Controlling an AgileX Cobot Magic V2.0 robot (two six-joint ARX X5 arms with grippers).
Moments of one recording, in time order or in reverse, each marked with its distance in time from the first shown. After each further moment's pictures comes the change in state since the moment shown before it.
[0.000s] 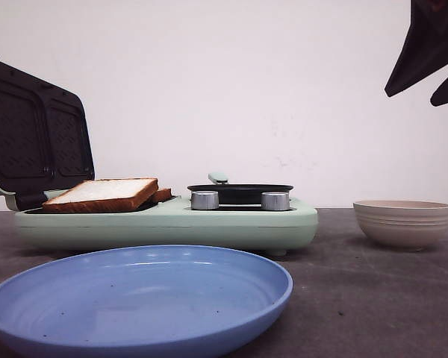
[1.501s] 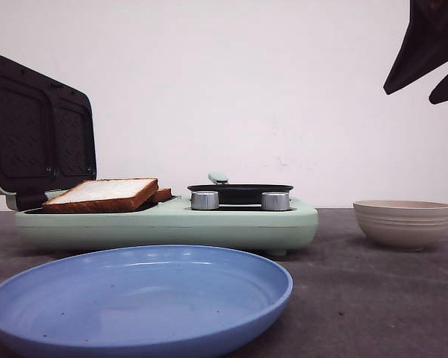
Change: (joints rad) left arm -0.034 0.025 0.009 0.005 -0.002 0.001; right arm 0.000 0.000 0.000 0.008 0.000 0.000
